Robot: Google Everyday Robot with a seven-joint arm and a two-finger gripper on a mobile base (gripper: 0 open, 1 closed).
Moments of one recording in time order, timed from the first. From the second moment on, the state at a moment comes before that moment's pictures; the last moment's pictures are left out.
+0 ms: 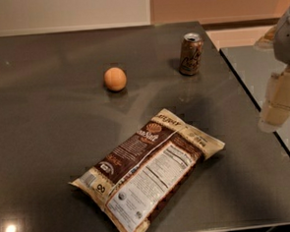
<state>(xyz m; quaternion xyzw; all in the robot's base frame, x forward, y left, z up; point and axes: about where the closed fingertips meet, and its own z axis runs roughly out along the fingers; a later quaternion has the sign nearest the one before) 0.438 -0.217 0.976 -0.60 0.78 -0.03 0.16</state>
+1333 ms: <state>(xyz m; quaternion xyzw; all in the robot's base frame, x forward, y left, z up) 0.505 -0.199 0.970 -0.60 0.77 0.00 0.23</state>
